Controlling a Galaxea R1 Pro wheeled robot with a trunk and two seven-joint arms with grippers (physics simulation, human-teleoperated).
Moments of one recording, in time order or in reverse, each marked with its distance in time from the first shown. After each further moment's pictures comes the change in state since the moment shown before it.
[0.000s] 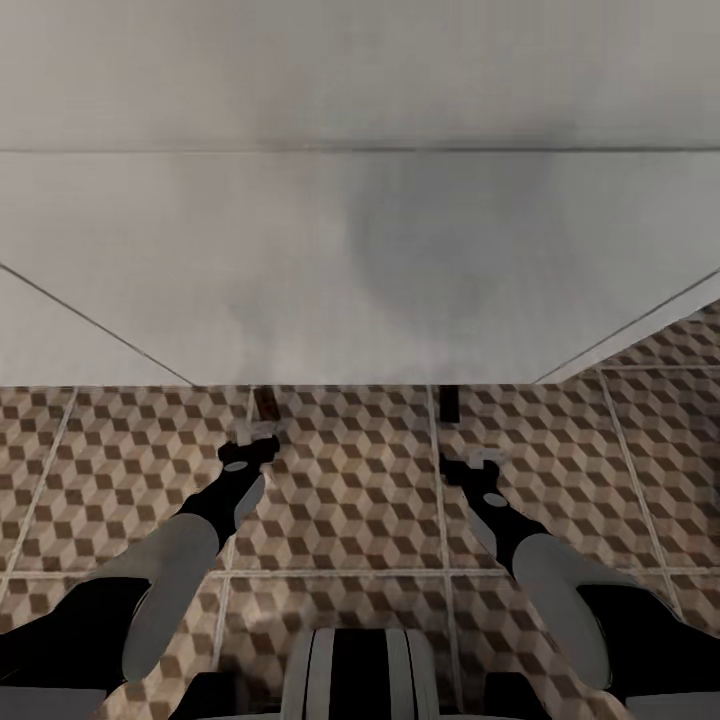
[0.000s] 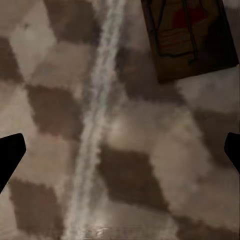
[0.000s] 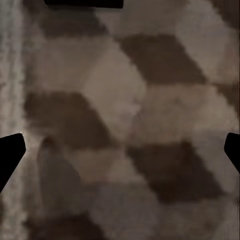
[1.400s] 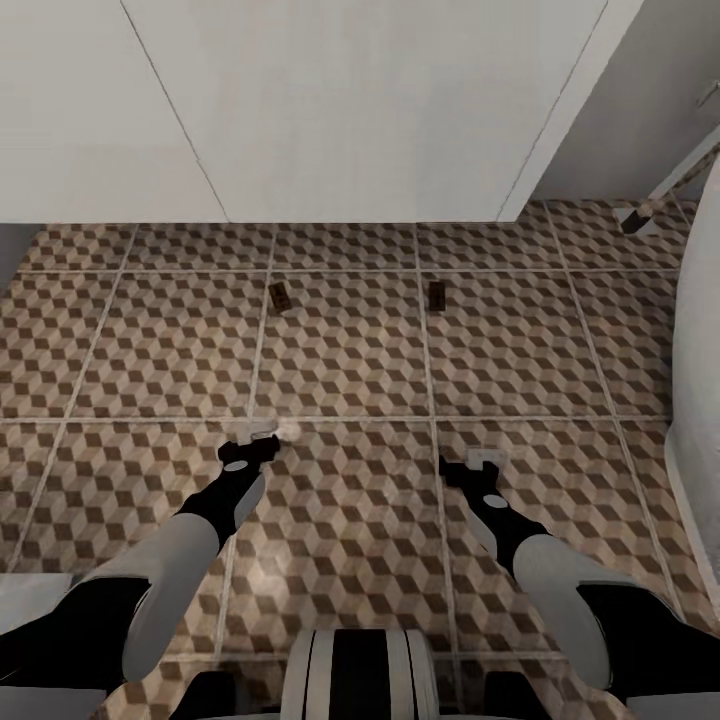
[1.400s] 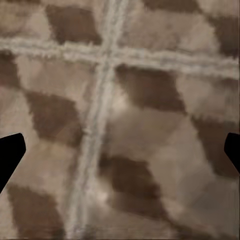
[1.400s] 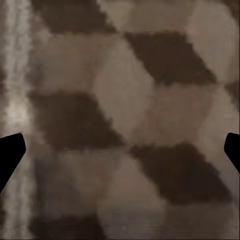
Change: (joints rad) left arm 0.000 0.000 0.000 -0.001 0.002 -0.004 0.000; right arm 0.000 -0.002 0.005 0.010 0.010 0.000 0.009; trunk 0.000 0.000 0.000
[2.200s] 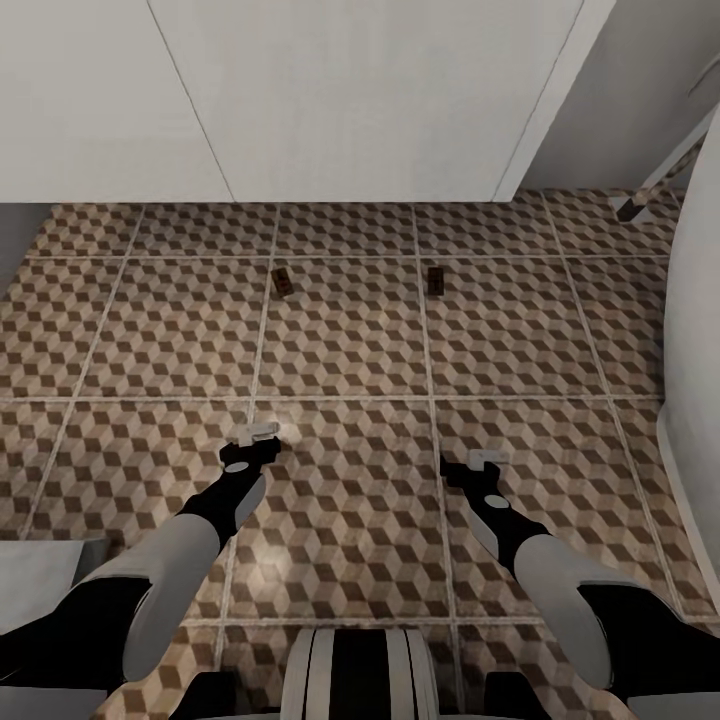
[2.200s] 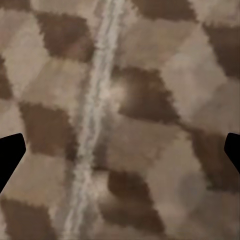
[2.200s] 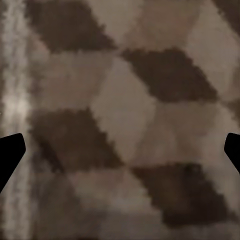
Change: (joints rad) left arm 0.000 -0.003 -0.001 0.010 -0.001 0.000 -0.008; right arm 0.000 -0.004 0.000 0.002 -0.005 0.000 0.002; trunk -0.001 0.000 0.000
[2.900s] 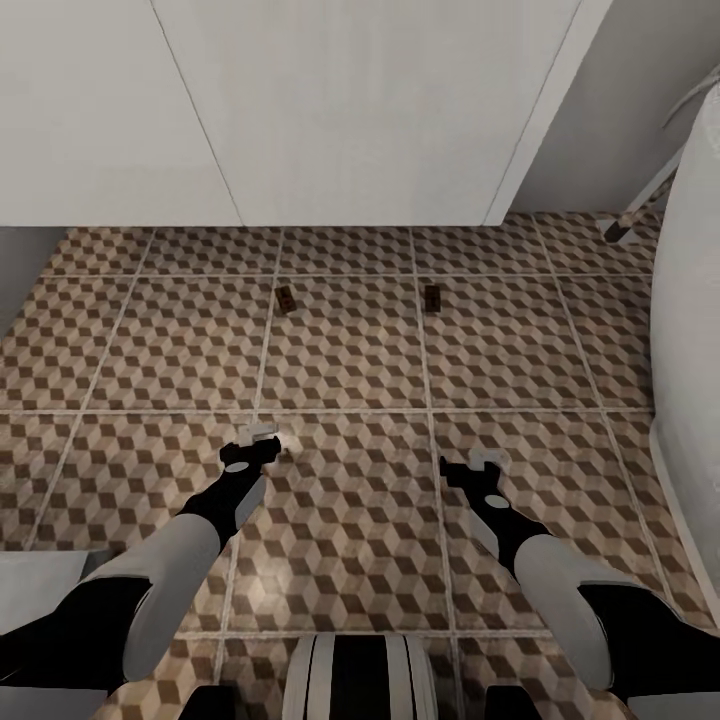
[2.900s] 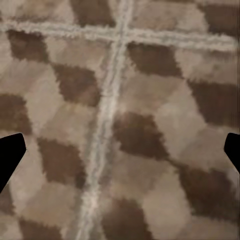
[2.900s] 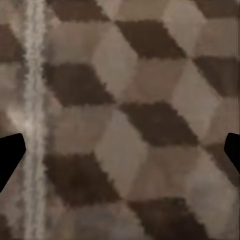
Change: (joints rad) left arm 0.000 -0.001 0.000 -0.002 -0.001 0.000 0.003; right arm 0.000 -0.001 0.000 0.000 0.001 0.000 0.000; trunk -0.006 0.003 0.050
